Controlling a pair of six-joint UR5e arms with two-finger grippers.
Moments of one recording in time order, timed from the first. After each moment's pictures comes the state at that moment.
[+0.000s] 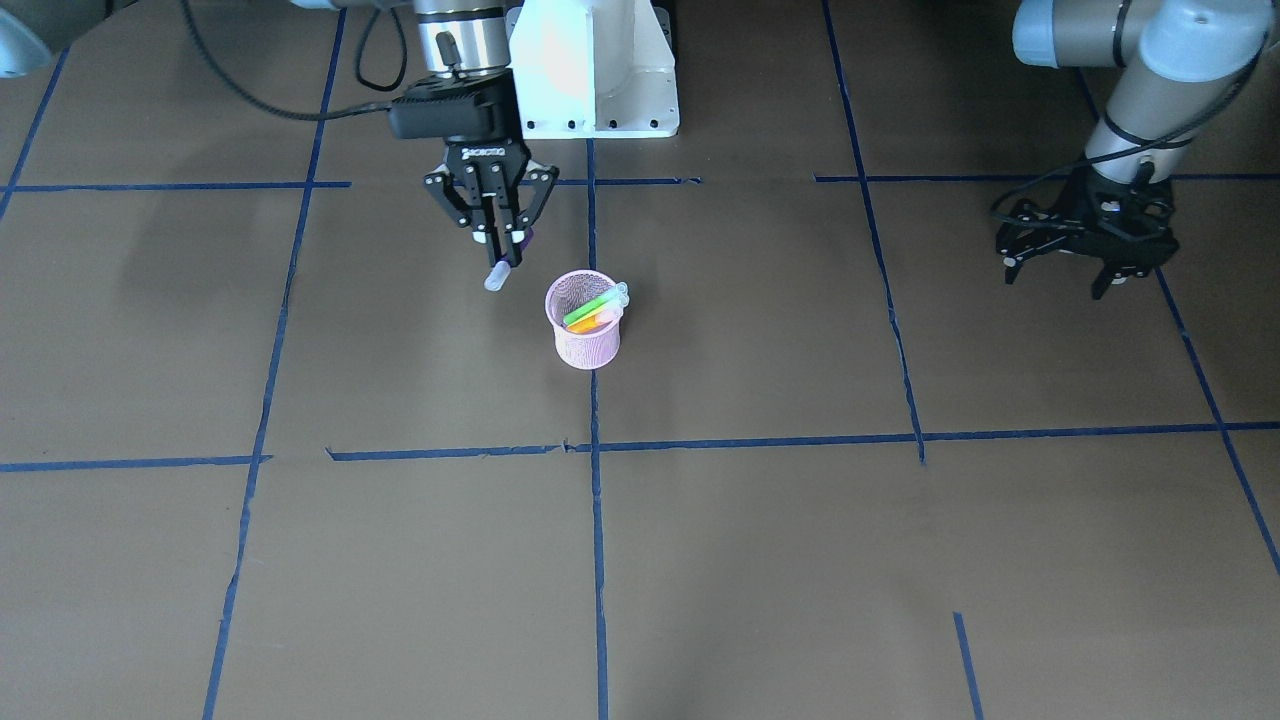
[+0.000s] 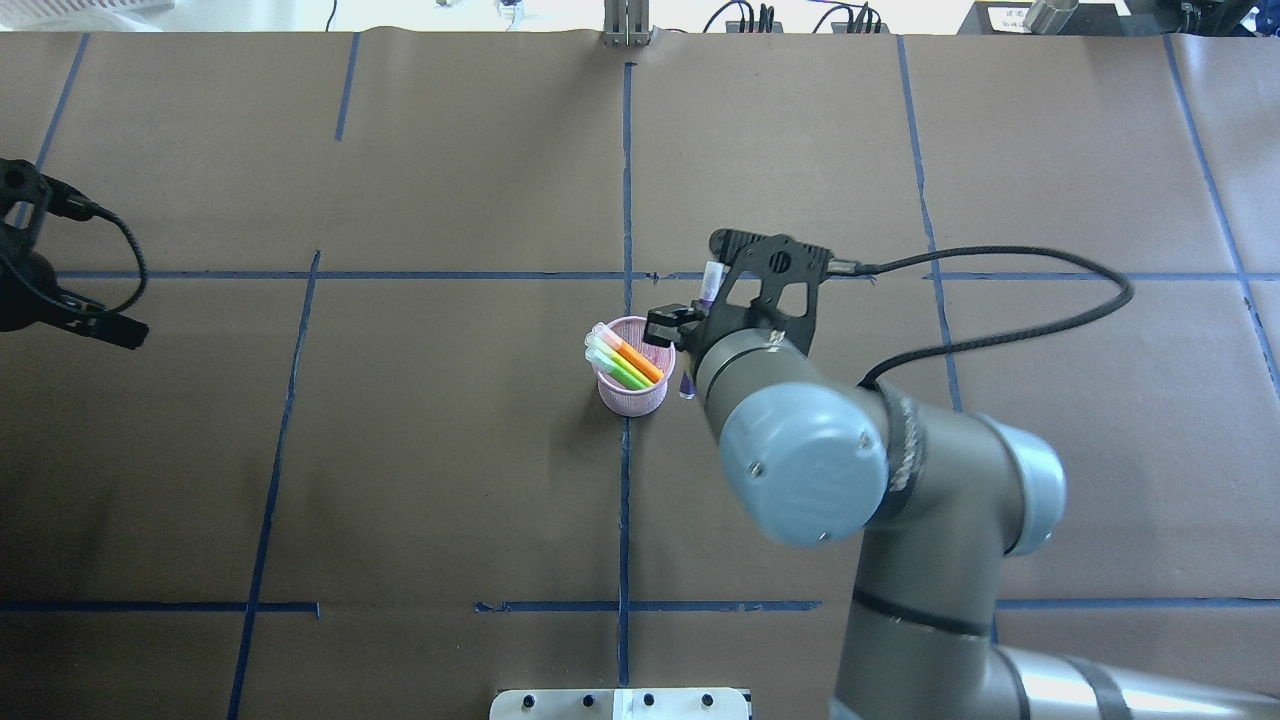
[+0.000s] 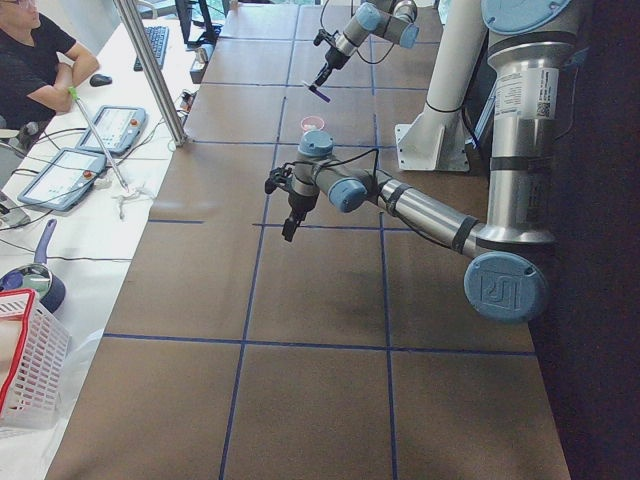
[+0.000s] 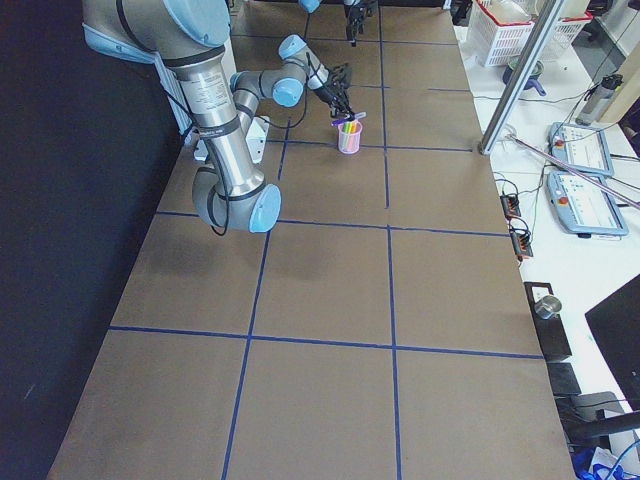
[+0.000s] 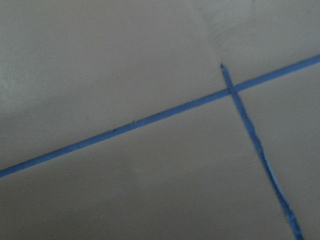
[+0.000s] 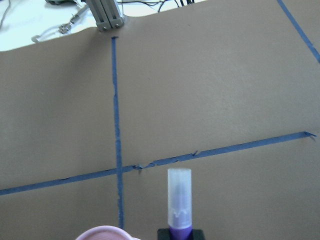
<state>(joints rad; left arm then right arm) -0.97 -1.53 -1.97 -1.81 -2.01 -0.45 0.31 -0.99 1.99 -1.58 1.07 1.49</state>
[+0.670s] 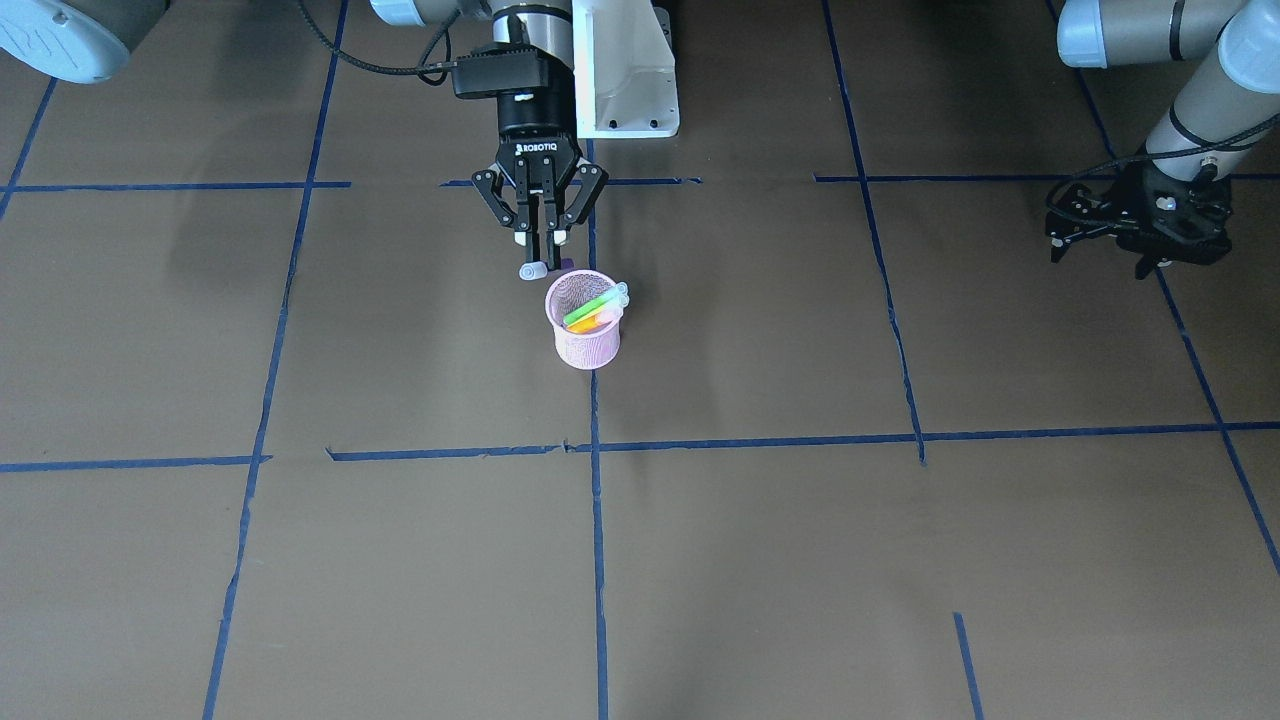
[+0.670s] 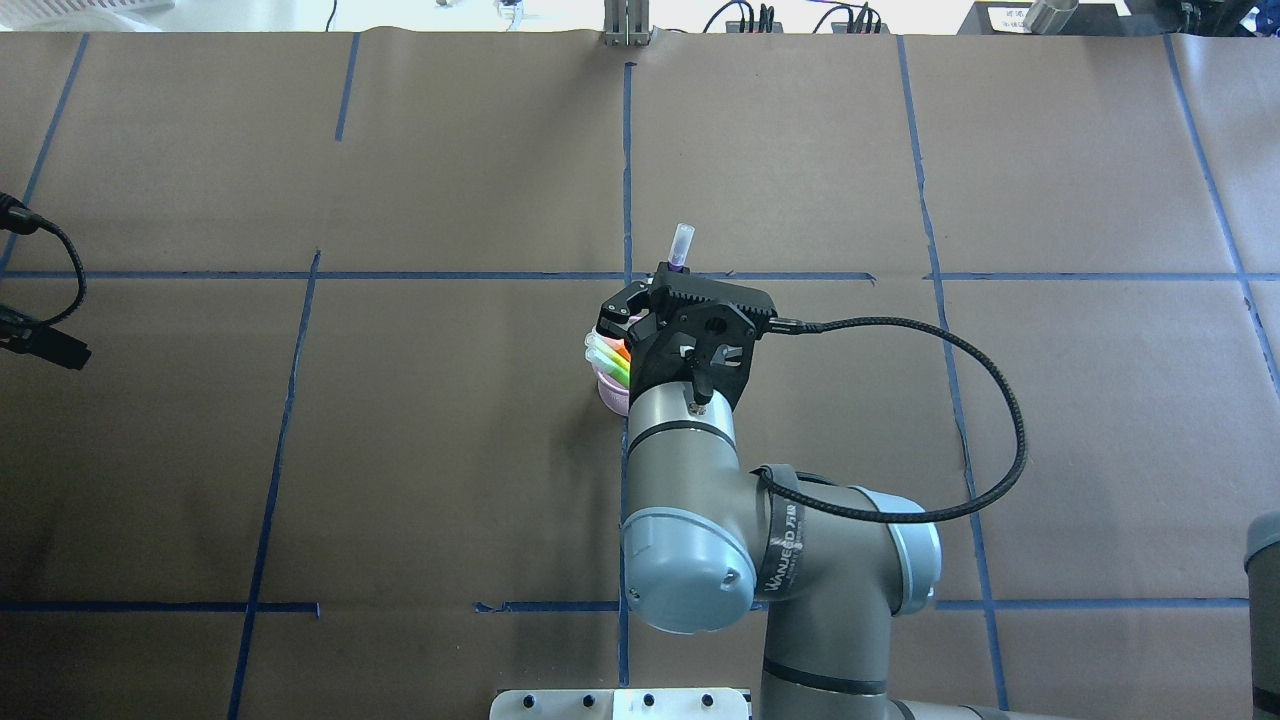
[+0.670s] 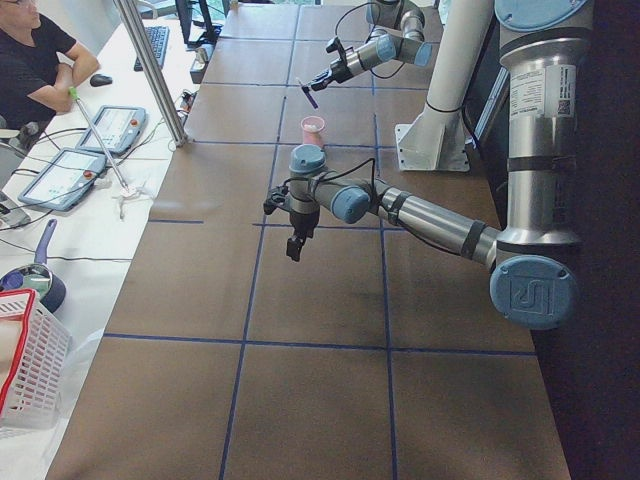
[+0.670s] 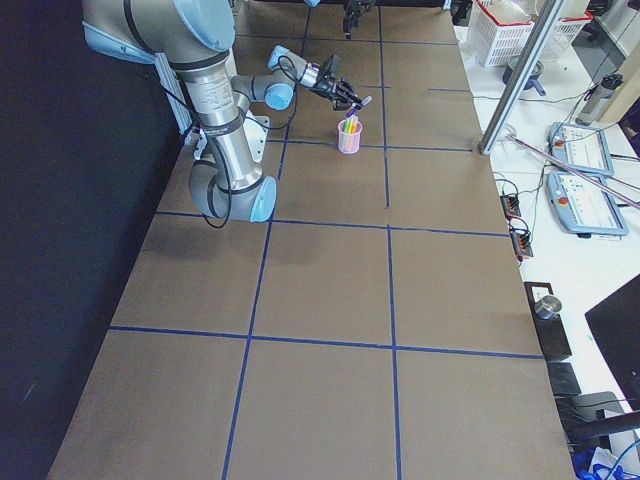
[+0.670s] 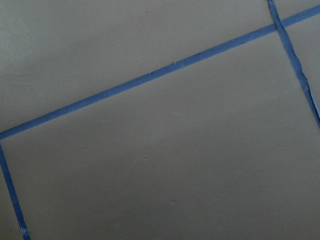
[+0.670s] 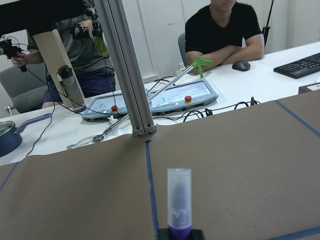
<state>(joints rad) -1.02 -1.49 -1.96 -1.75 -2.09 -0.37 0.22 -0.94 1.82 -1.53 0.62 1.59</state>
